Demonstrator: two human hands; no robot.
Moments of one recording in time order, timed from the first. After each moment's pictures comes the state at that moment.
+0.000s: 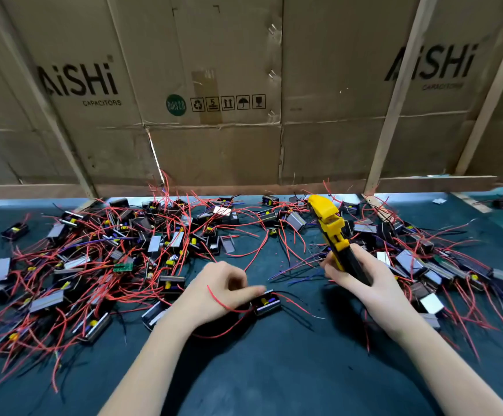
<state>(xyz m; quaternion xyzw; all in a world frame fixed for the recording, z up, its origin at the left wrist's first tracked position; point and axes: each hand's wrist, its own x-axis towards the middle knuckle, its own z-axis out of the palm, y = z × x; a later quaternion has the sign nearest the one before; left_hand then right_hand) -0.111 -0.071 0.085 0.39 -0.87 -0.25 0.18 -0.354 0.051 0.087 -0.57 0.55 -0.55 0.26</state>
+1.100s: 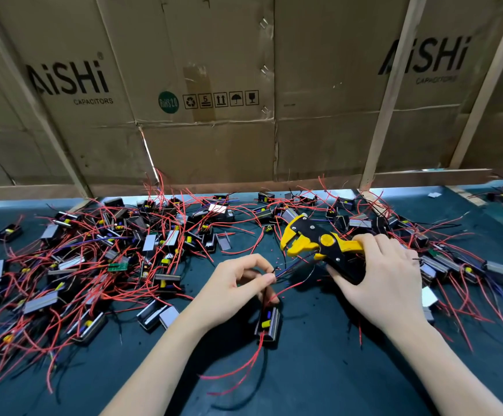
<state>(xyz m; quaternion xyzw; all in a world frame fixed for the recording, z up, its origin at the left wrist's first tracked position) -0.133 -0.053 0.080 0.25 -0.78 -0.50 0.28 -0.371 0.042 0.067 -0.52 0.75 -0.30 -0.26</state>
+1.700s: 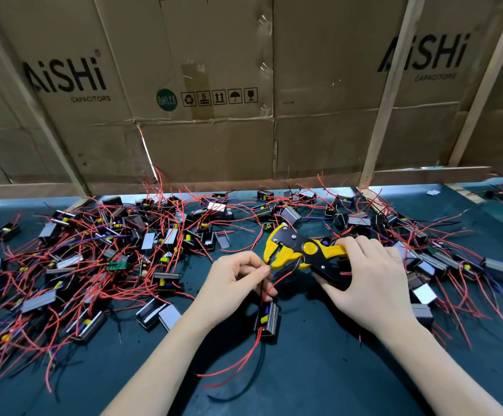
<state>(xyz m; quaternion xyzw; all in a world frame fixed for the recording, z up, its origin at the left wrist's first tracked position) -0.138 -0.057 0.072 0.29 -0.72 -0.54 0.33 -0.360 0.042 0.066 -0.58 0.72 -0.28 -0.26</state>
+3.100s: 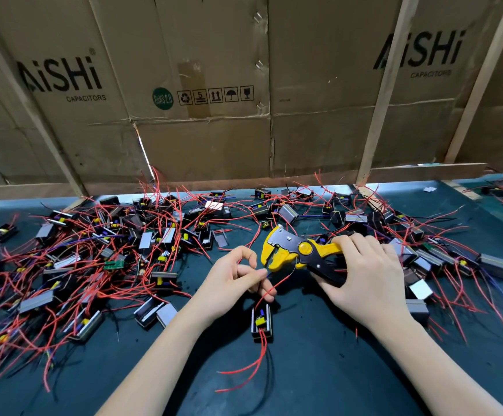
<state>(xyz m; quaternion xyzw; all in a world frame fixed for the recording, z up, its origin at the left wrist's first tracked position) -0.136 -0.058 0.073 0.27 -0.70 -0.59 0.30 -0.362 0.037 0.059 -0.57 0.72 -0.27 -0.29</state>
